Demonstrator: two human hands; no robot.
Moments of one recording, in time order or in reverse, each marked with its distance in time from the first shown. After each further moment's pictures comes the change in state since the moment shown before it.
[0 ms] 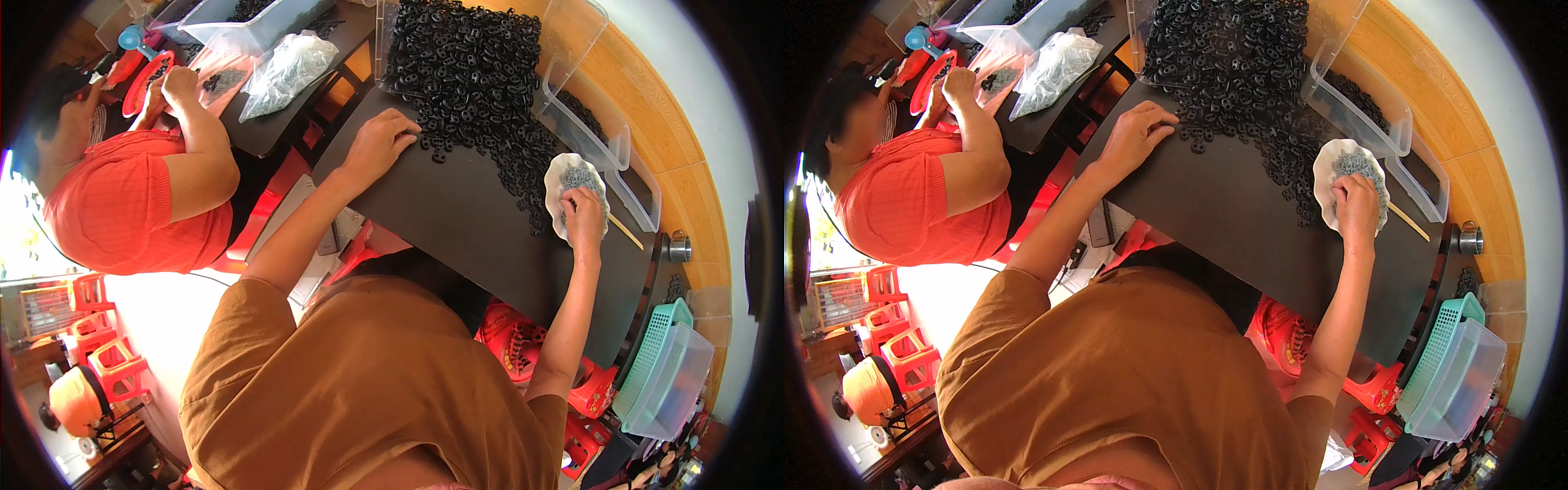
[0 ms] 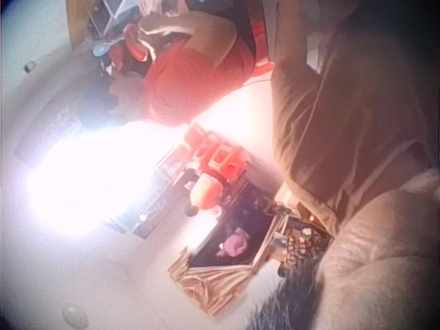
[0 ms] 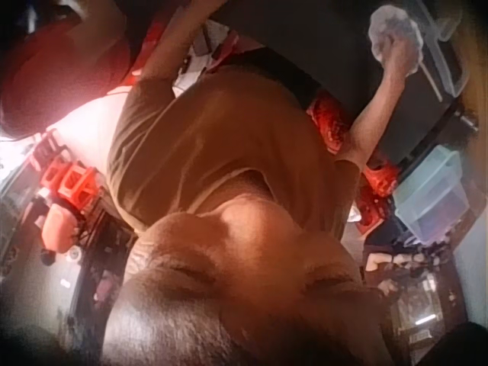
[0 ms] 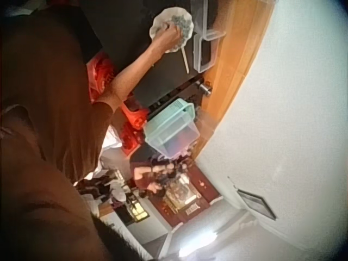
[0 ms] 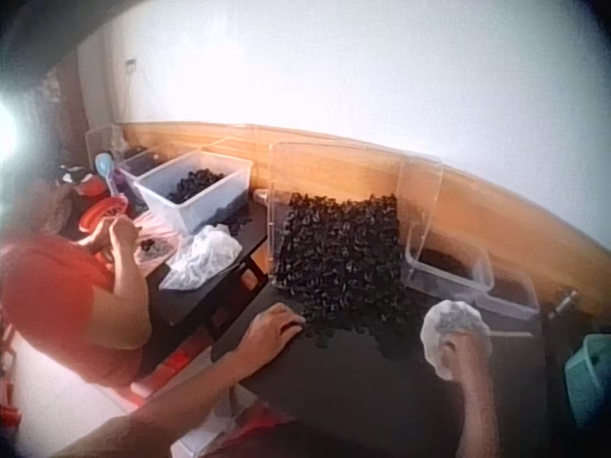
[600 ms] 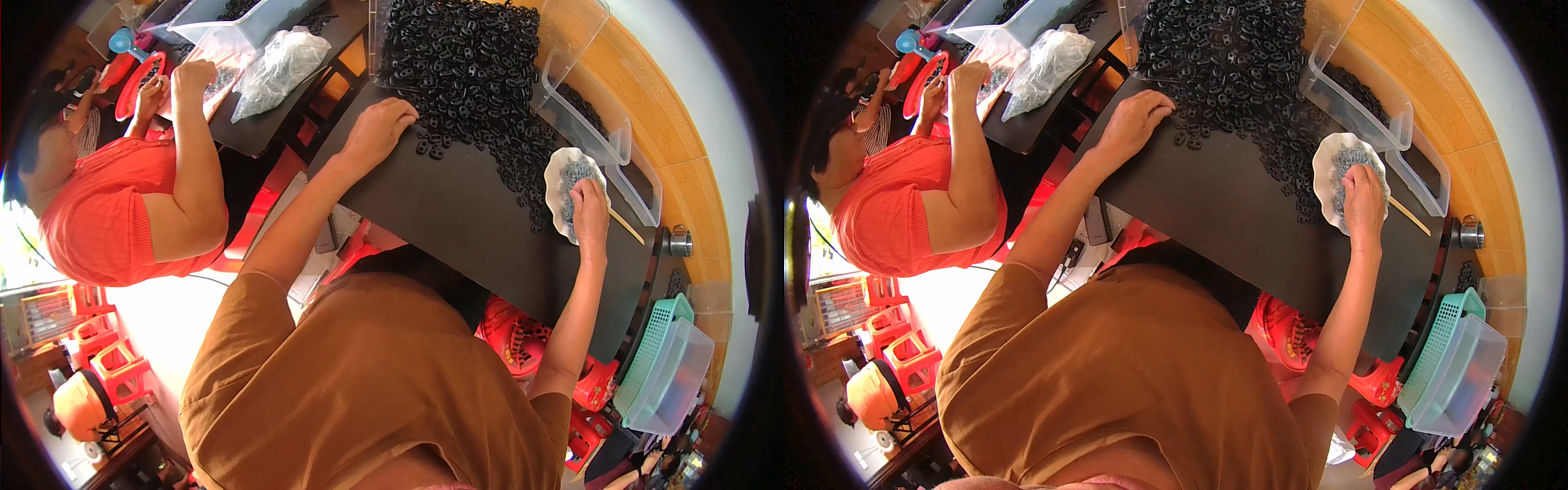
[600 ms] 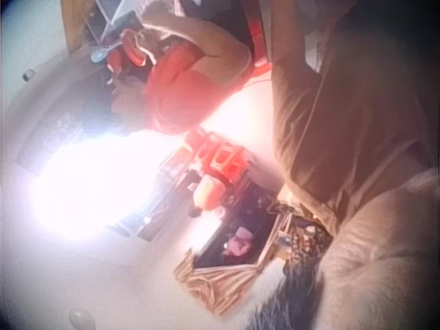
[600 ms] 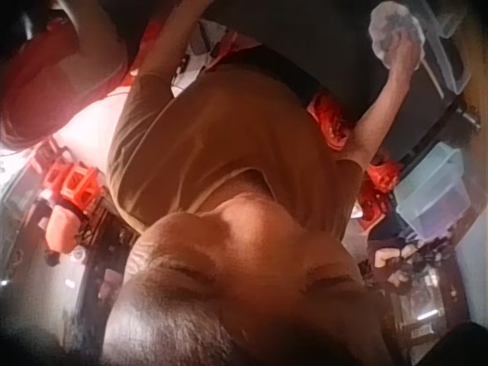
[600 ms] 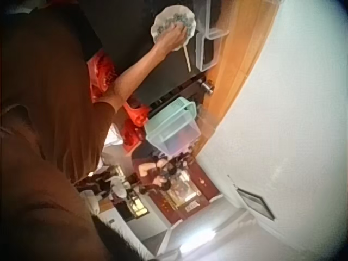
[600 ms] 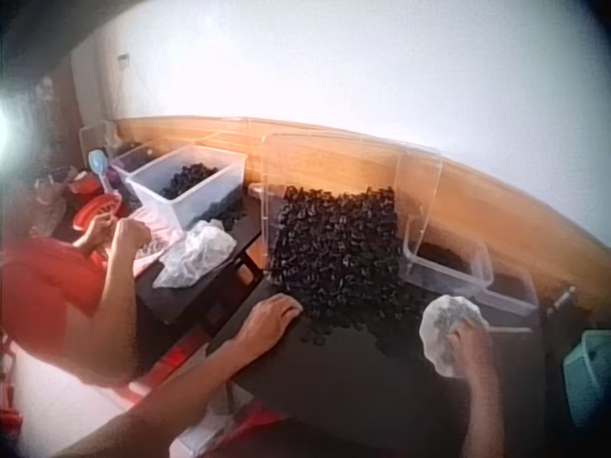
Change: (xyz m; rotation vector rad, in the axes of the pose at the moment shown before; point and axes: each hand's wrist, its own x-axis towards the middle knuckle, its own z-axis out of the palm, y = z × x) left_hand 0.018 -0.015 0.006 -0.046 0.031 0.002; right_hand 0.003 0.000 -0.008 -0.015 0.039 0.023
